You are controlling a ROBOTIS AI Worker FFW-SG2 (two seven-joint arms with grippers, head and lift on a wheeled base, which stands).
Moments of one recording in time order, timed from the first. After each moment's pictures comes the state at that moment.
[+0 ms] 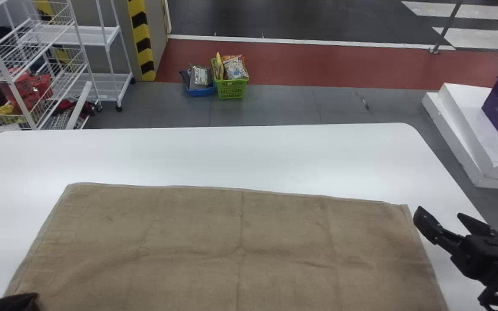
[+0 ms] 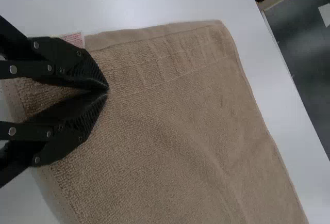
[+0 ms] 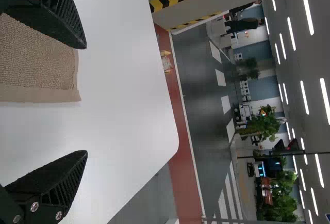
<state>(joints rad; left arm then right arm) 0.61 0.00 0.36 -2.17 -0.52 0.50 -0.77 0.22 0.00 -0.52 -1.84 -0.15 0.43 0.47</state>
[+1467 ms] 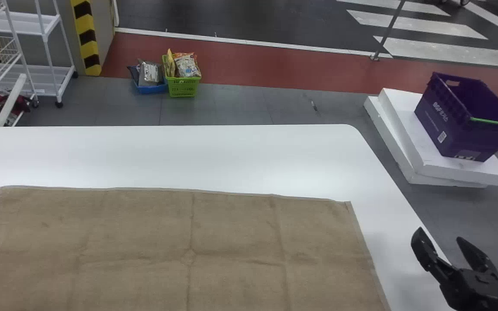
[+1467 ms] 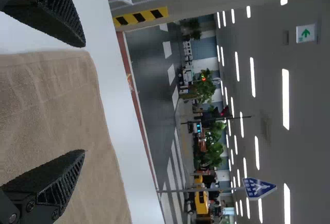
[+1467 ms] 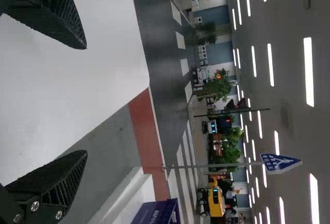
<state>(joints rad) 0.66 0.00 0.54 -1.94 0.16 -0.25 -0.76 0.36 0.00 -0.66 -1.71 -0.29 0.01 0.45</state>
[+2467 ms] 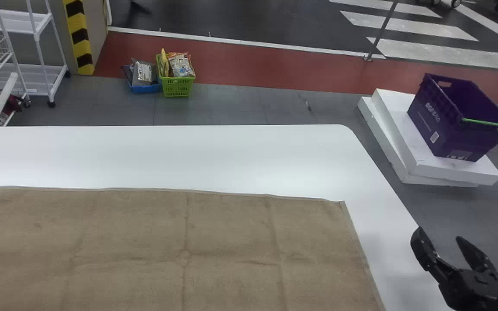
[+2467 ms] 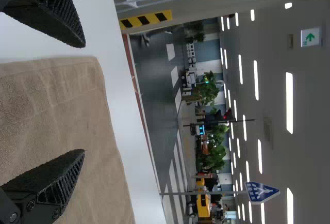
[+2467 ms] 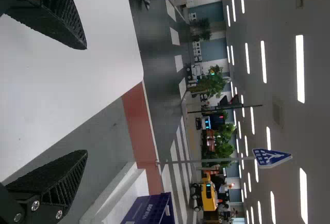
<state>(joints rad) 0.66 0.00 0.54 -1.92 0.16 -0.25 -0.77 0.36 0.00 -0.66 -1.72 -0.30 0.00 0.45</state>
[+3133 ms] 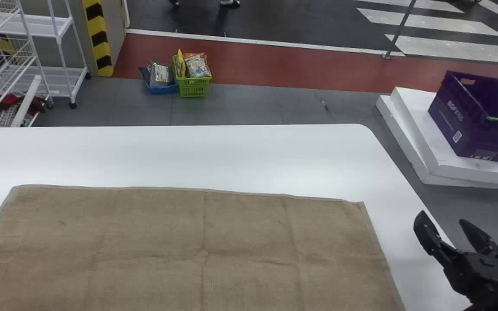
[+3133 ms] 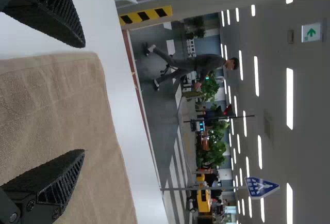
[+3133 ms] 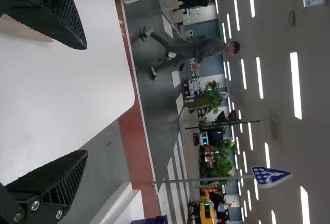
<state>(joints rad) 0.67 0.00 0.55 -1.93 0.17 -0.25 -0.79 0.33 0.00 -0.61 -1.76 -0.28 0.05 0.45</state>
